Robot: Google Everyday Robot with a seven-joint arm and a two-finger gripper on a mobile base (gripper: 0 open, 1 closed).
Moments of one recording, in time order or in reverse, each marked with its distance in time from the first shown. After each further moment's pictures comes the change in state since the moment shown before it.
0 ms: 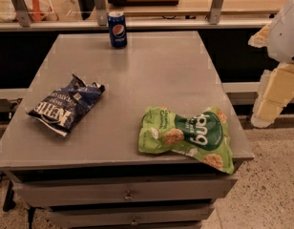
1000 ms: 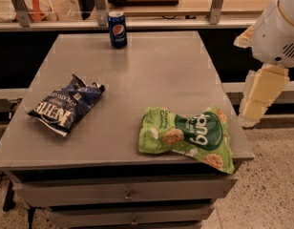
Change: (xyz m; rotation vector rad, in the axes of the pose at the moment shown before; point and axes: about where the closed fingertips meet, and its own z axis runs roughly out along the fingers) arm -0.023 0.002 0.009 -0.013 -0.029 -0.040
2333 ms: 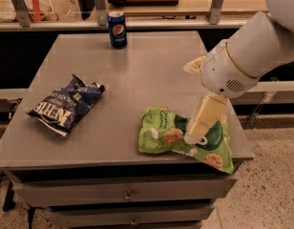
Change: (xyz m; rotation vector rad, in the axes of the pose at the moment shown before) arm -0.077 0.026 0.079 -0.114 -0.311 -0.050
